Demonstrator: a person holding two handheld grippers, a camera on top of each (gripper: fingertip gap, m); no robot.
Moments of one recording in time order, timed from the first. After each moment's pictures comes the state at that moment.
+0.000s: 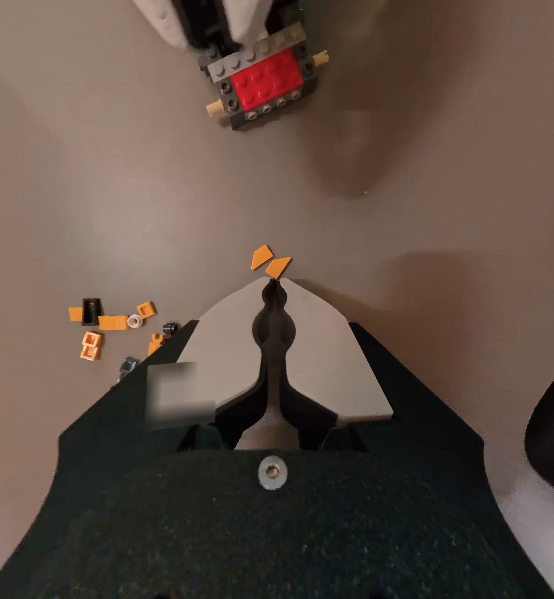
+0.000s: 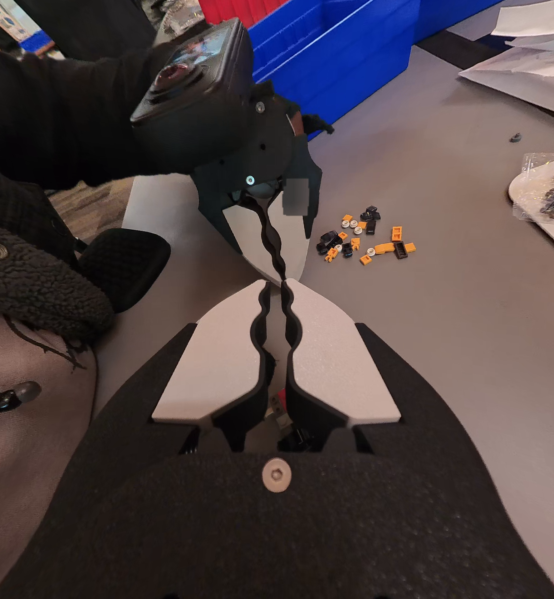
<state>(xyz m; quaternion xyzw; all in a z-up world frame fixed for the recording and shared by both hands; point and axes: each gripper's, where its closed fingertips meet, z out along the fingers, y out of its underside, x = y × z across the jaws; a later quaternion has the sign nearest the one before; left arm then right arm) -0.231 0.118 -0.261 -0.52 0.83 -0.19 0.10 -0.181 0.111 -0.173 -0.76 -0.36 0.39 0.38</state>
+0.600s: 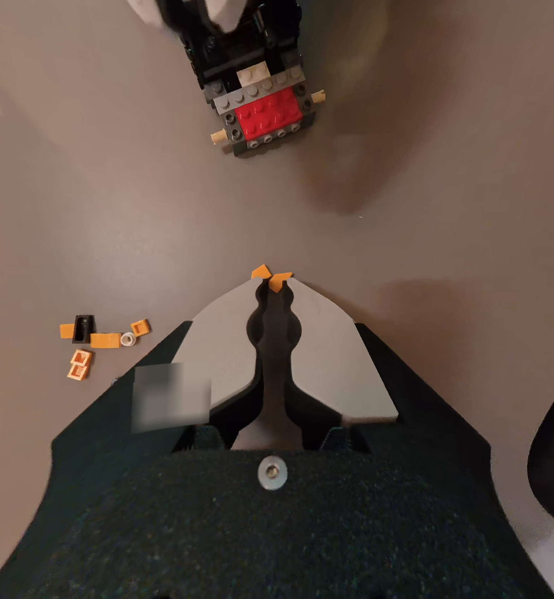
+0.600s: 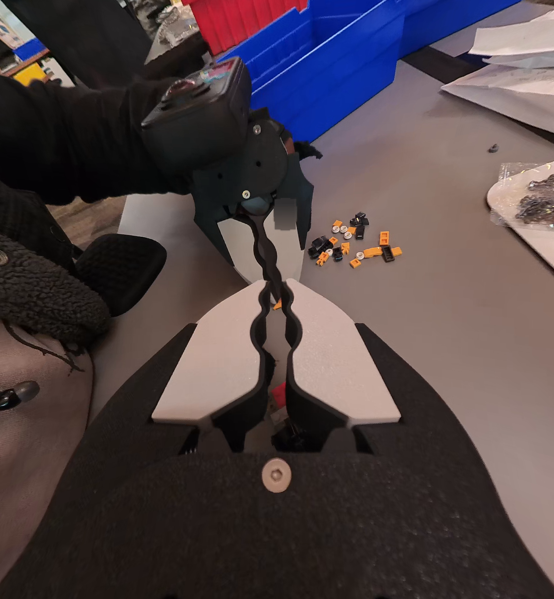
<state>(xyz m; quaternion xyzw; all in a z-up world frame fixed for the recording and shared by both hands) -0.221 0.111 -0.262 -0.53 0.81 -0.23 0.12 -0.174 0.115 -0.167 -0.76 -0.35 0.39 0.39</state>
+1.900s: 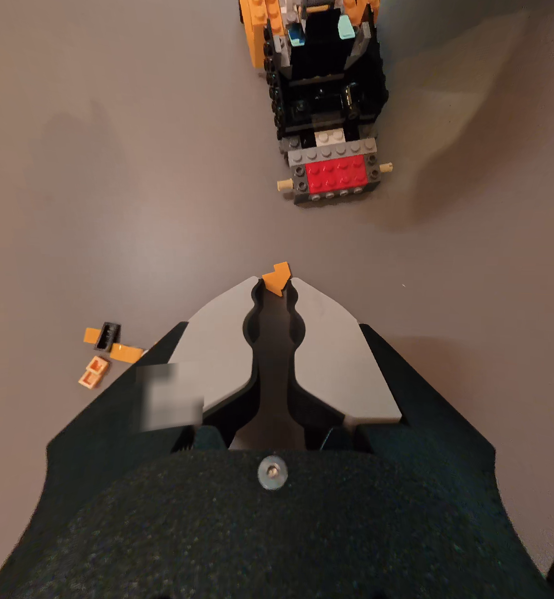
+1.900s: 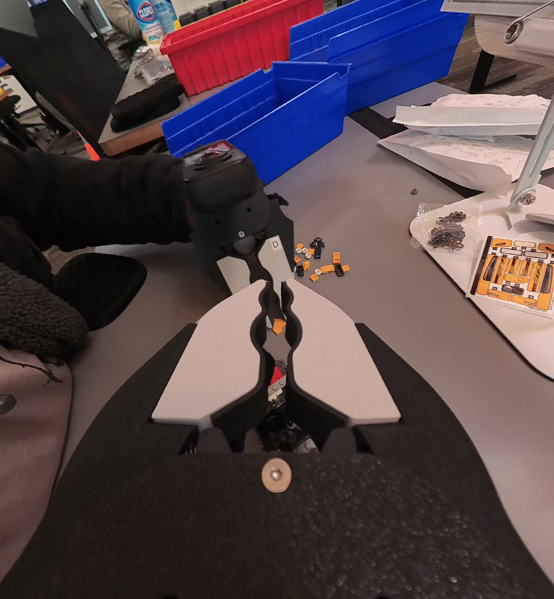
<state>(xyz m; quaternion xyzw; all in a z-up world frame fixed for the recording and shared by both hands) -0.187 0.124 -0.263 -0.60 0.74 -0.25 0.18 -0.138 0.124 -0.133 -0.75 -0.33 0.35 0.45</state>
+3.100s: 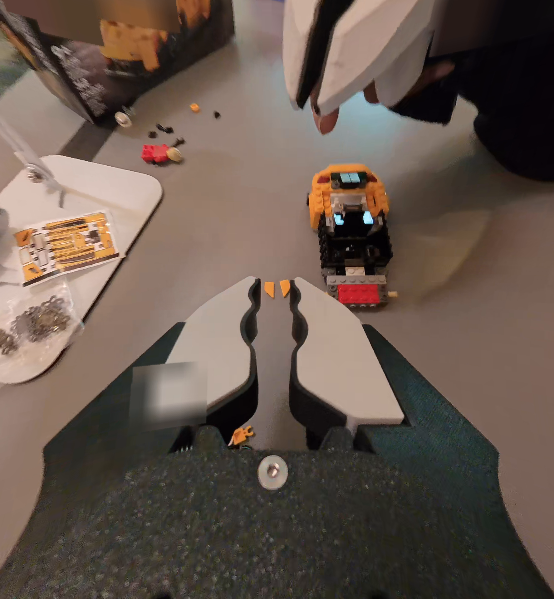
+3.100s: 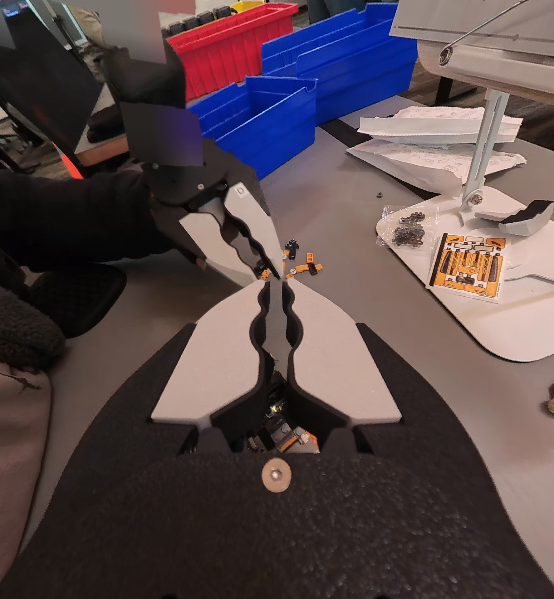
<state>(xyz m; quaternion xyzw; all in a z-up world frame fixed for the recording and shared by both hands) -0.156 0.146 -0.190 -0.61 0.63 -0.34 0.35 -0.115 0.133 -0.128 -0.76 -0.31 0.33 0.47</state>
